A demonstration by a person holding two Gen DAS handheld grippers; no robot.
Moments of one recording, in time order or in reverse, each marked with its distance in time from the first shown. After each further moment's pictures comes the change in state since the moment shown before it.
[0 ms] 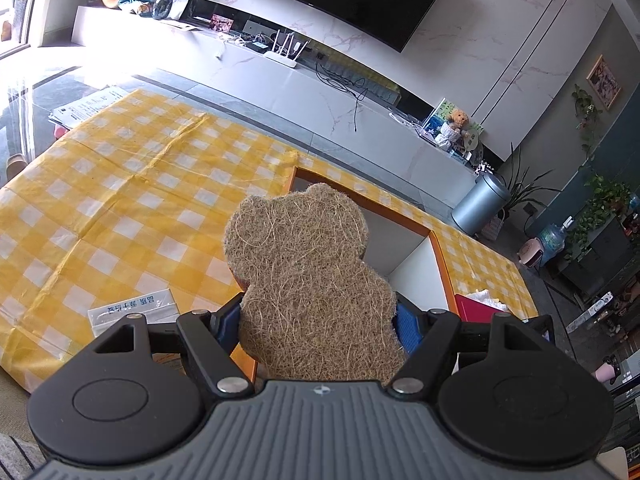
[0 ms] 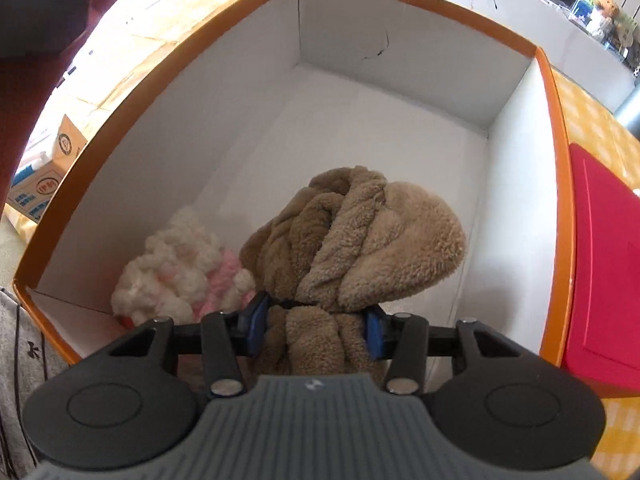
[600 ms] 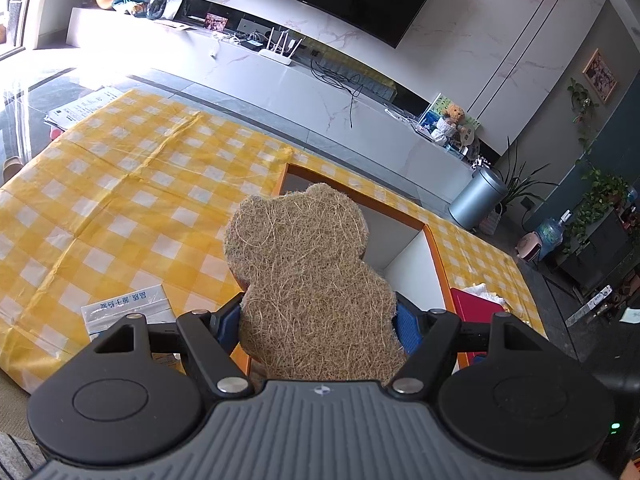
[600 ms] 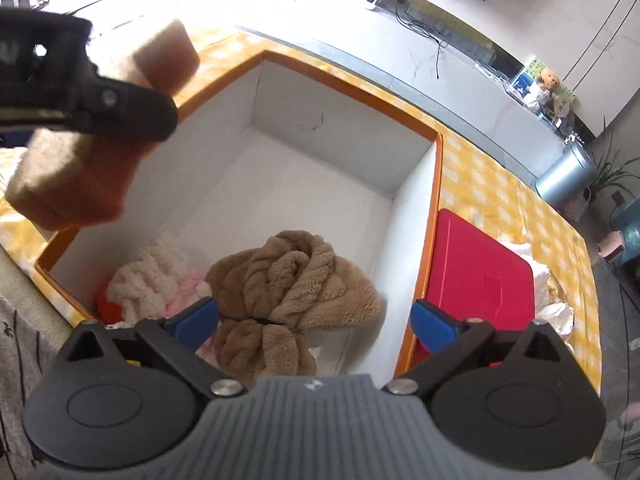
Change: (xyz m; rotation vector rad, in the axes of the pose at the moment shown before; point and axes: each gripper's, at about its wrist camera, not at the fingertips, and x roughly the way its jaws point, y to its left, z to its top) left arm 0.005 -0.002 -0.003 0.026 0.005 -0.007; right arm -0.088 0.021 -0.031 -0.098 -0.188 -0.261
